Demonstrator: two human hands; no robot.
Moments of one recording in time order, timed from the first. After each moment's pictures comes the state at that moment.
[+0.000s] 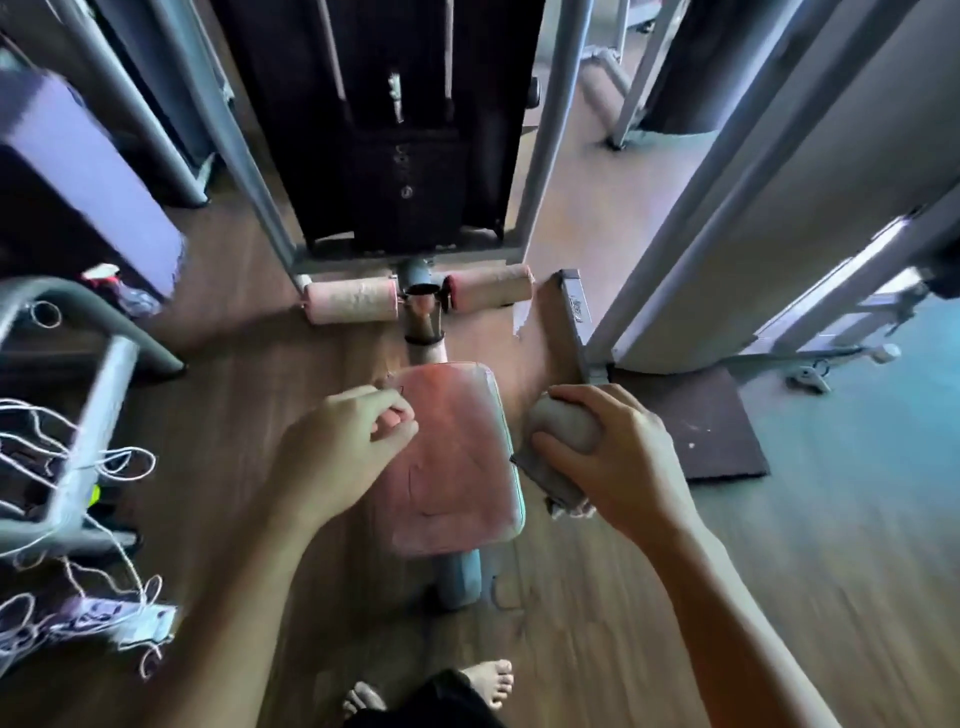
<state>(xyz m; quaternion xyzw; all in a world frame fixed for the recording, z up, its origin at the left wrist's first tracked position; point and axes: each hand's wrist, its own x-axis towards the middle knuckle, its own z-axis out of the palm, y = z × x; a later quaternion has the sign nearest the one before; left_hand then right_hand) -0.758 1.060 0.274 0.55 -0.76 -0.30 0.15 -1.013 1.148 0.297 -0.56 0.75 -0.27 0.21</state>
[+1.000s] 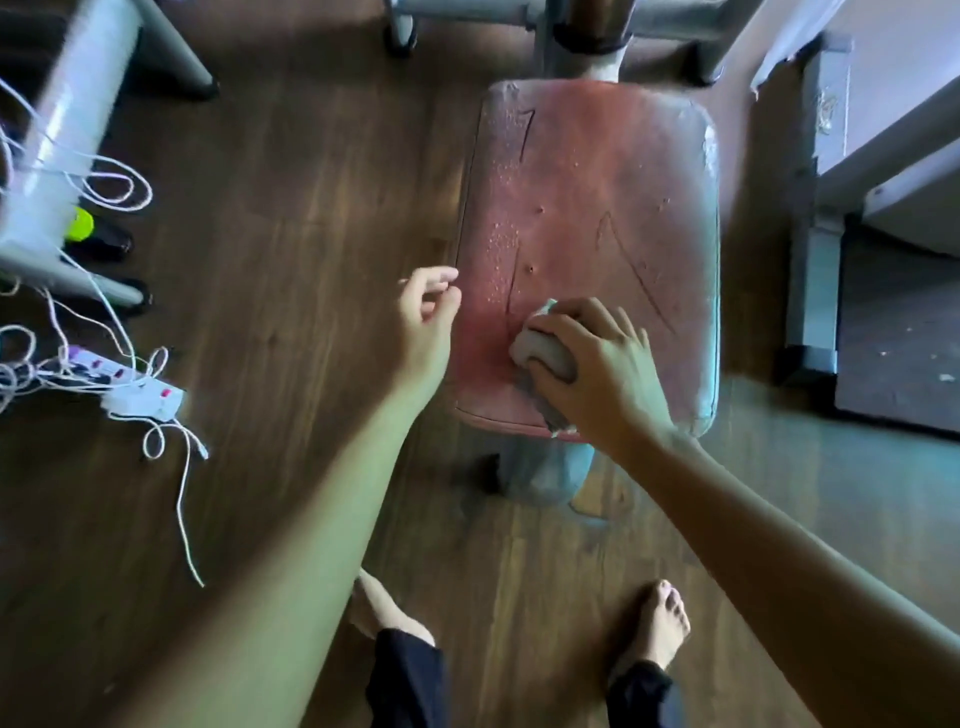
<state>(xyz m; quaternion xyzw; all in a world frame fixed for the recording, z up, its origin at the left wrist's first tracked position) -0.738 1.069 -0.187 0.67 -0.44 -0.44 0.41 -0.926 1.109 -0.164 -0.74 0.62 -0.15 0.21</state>
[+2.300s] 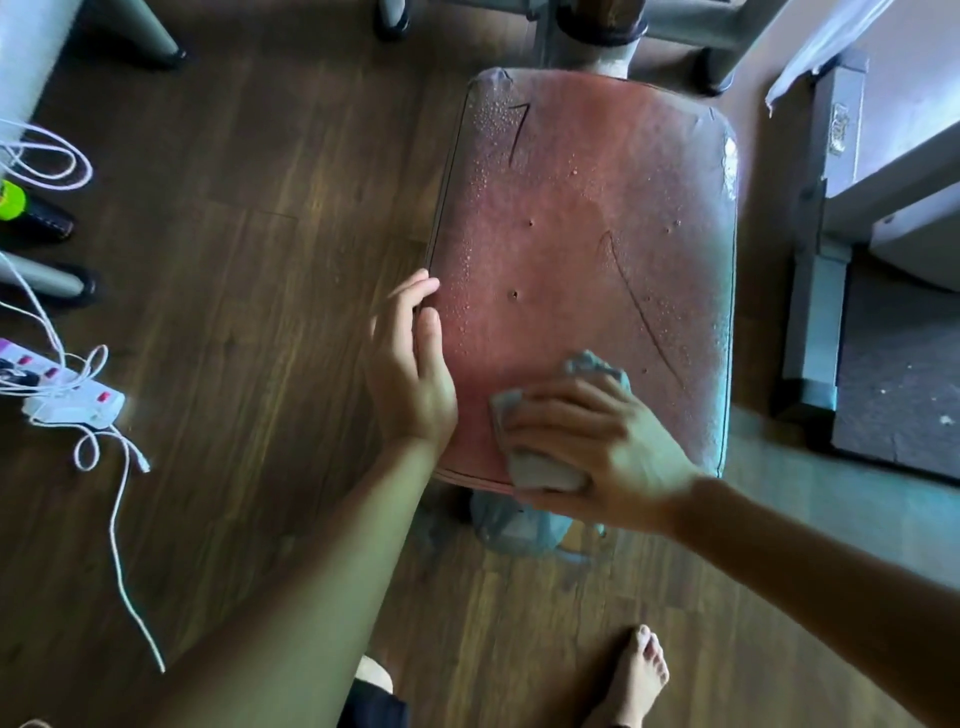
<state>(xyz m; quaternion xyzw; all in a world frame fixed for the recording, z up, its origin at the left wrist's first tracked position) -0.765 1.062 -0.272 0.65 -0.49 -0.27 0.52 -0.973 1.092 -0.210 -0.91 0.33 -0.18 0.19</state>
